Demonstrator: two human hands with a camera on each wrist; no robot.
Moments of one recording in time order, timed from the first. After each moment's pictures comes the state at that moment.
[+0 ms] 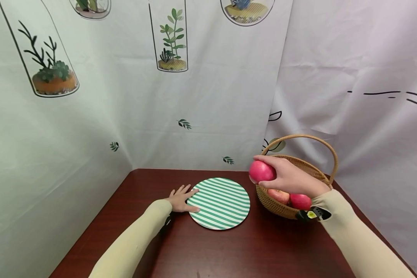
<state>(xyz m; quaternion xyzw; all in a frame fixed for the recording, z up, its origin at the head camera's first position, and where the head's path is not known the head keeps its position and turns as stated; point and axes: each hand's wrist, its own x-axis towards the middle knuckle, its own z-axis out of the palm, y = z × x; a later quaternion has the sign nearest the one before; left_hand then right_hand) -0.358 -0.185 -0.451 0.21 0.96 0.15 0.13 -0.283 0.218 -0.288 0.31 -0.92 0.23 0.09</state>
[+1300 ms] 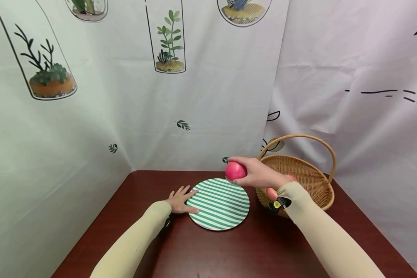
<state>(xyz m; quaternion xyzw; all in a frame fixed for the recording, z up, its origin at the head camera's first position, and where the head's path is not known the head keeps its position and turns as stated) -0.377 -0.192 -0.474 0.22 0.95 0.18 0.12 -0.325 0.158 -0.308 0.35 -0.90 0.28 0.03</state>
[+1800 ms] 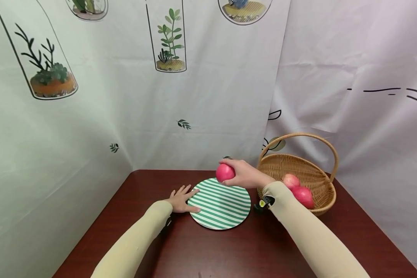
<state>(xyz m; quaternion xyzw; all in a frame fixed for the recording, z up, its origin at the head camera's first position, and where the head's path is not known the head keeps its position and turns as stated) -0.381 -0.192 -0.479 0.21 0.96 0.17 0.12 -0.345 0.123 -0.330 0.34 -0.90 0.29 0.01</state>
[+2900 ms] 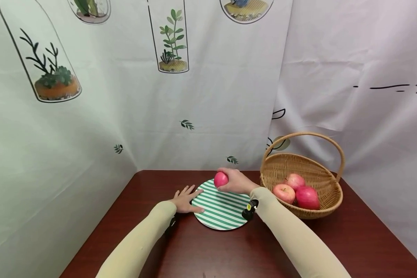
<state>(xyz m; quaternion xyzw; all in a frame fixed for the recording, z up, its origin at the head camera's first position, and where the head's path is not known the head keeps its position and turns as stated) -0.384 -0.189 -0.483 0.20 0.96 0.16 0.12 -0.379 0.090 -0.395 0.26 -0.91 0.33 -0.01</state>
